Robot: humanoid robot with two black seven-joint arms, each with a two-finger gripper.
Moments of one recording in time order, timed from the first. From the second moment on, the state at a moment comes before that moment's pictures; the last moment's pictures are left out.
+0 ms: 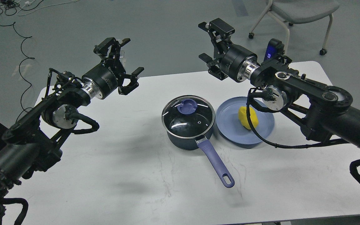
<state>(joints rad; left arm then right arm) -0.82 0.40 -0.69 -0.97 0.15 -0.31 -0.06 0.90 -0.24 0.58 1.12 -0.43 -0.07 0.09</state>
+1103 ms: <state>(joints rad) -0.81 0.40 -0.69 -0.98 0.16 -0.28 -0.06 0.94 -0.25 0.58 1.11 -0.43 -0.07 0.09</state>
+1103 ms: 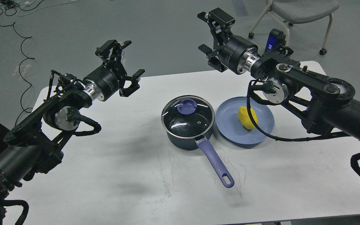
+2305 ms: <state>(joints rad) -0.85 0.42 -0.74 -1.23 0.99 -0.04 -0.11 0.95 -0.25 0.58 1.11 -0.43 -0.08 0.10</state>
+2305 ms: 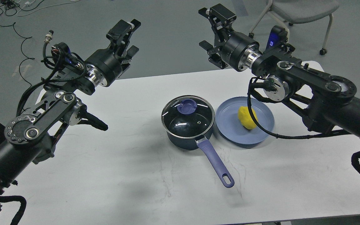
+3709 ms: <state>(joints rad) -1.02 0.37 -0.38 -1.39 2.07 0.09 -0.31 0.91 -0.35 0.61 1.12 -0.43 -0.08 0.10</state>
